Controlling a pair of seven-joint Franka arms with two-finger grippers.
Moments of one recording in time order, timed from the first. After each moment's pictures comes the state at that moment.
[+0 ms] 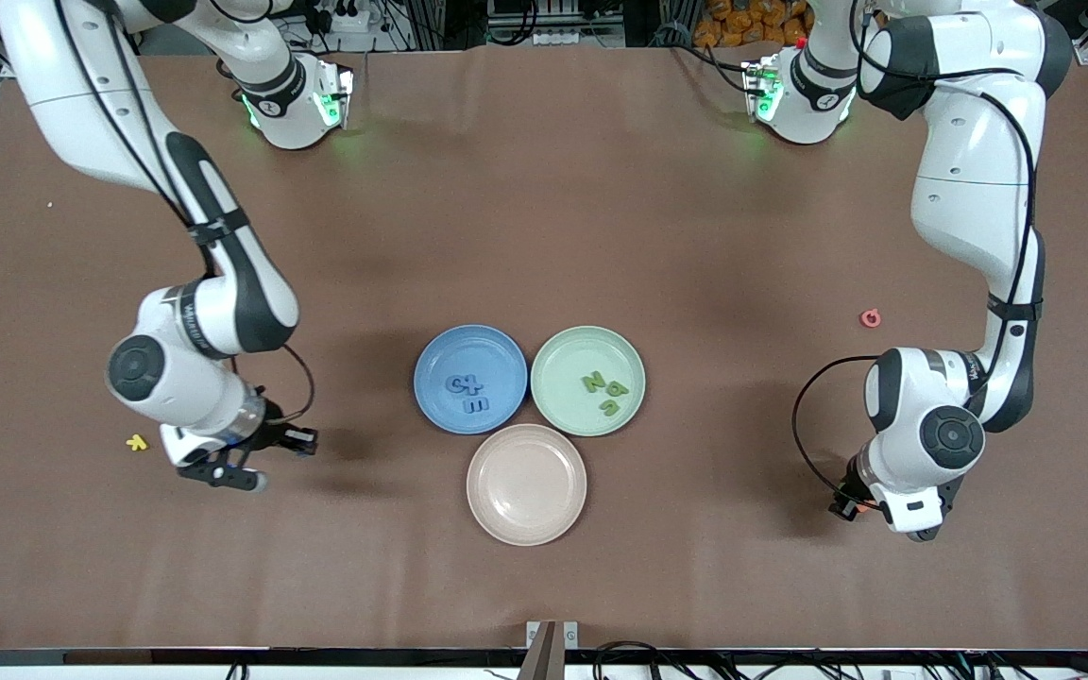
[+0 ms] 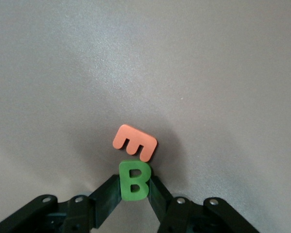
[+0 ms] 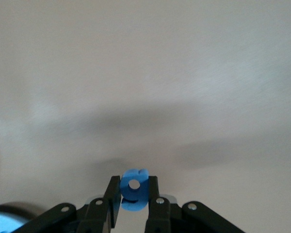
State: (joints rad) left arm -0.09 0.94 0.01 -1.31 0.10 2.33 -1.10; right arm 0.08 0.63 0.13 -1.65 0.04 2.38 0.36
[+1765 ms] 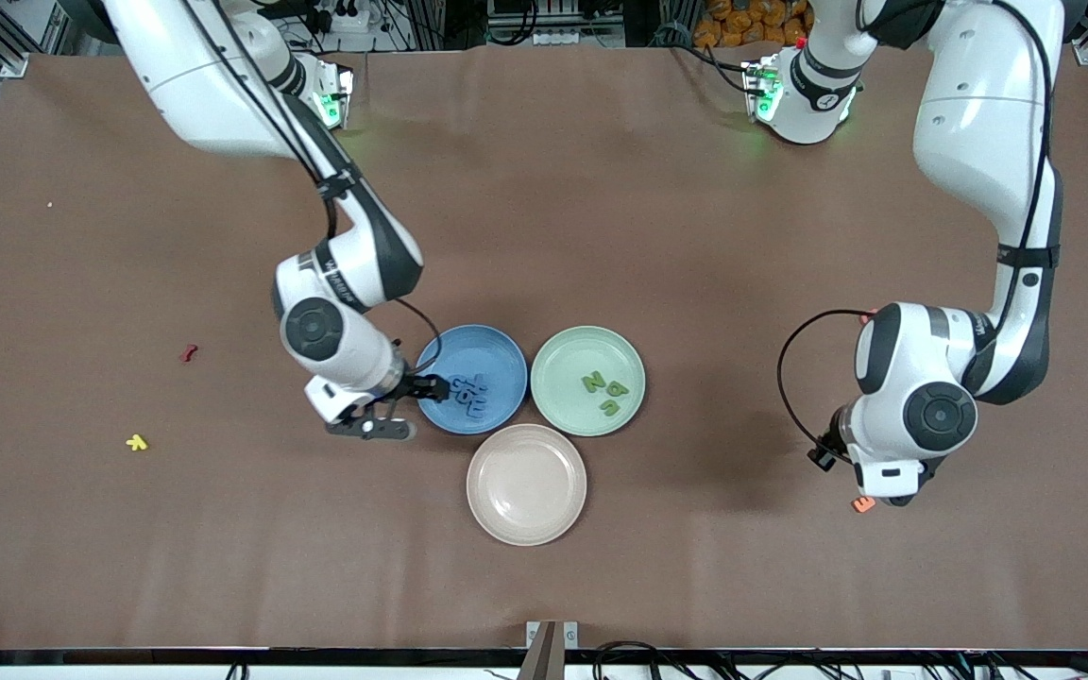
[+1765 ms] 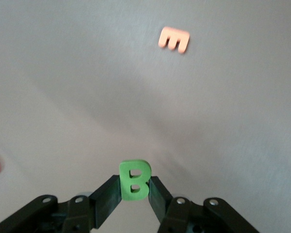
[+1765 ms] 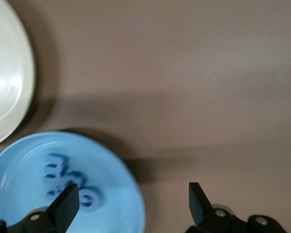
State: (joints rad) left arm -0.17 0.70 -0.01 -1.45 0.10 2.01 -1.04; right arm 0.33 0.62 0.09 -1.65 0.04 2.28 0.46
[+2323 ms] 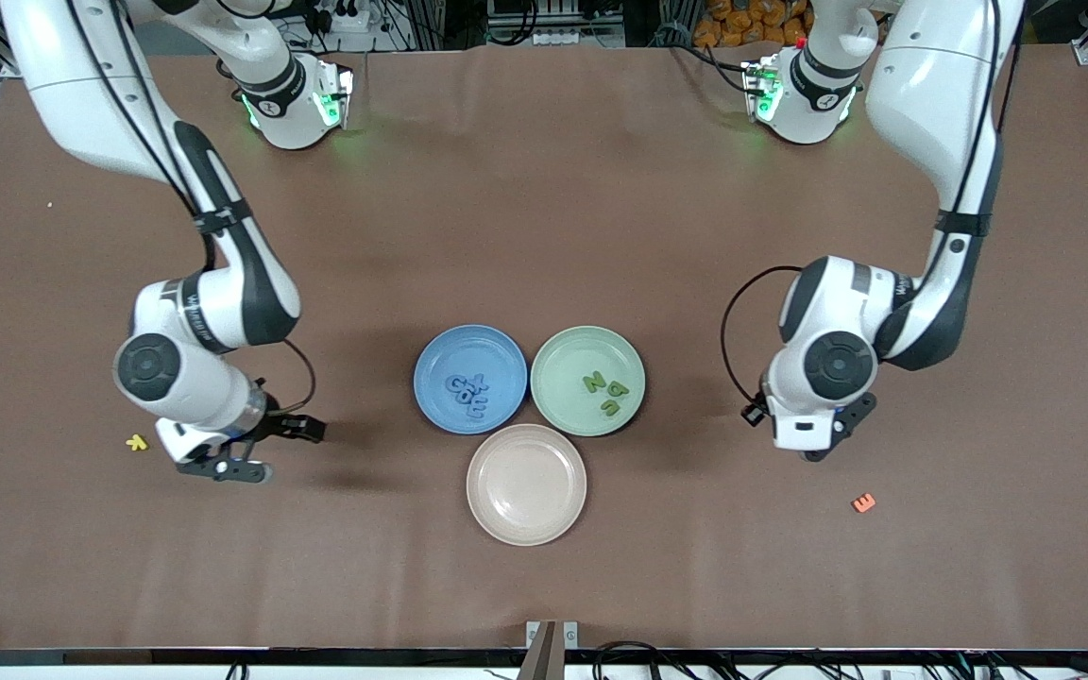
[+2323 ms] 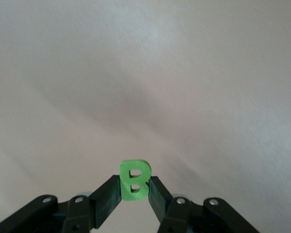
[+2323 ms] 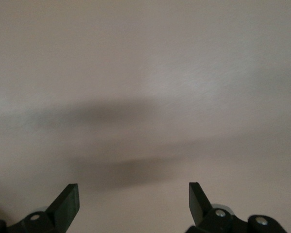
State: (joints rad) left arm -0.31 0.61 -0.04 -1.58 0.10 2.00 -1.13; right arm 0.07 0.60 0.08 -1.64 -0.07 2.27 0.32
